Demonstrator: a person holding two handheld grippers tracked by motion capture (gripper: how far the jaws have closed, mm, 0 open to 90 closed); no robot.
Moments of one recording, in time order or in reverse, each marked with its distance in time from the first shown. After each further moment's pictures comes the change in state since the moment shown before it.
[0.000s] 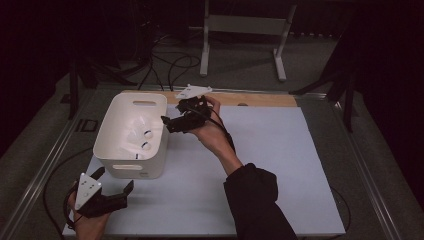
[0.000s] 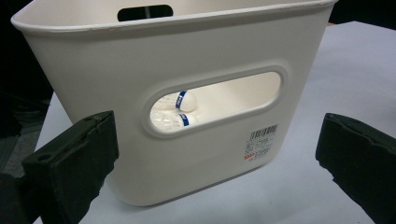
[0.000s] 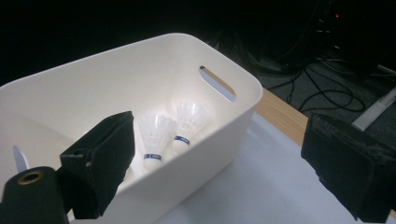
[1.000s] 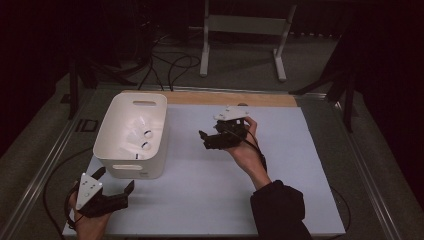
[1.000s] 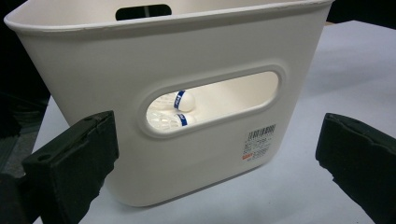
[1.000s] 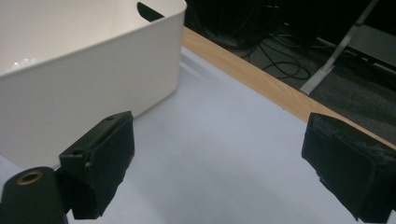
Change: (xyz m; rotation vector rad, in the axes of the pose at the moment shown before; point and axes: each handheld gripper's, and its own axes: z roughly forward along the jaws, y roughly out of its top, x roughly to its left) left arm -0.002 0.000 0.001 0.005 -0.002 0.004; right arm -0.031 -0.079 -0.060 0.053 -0.174 0.009
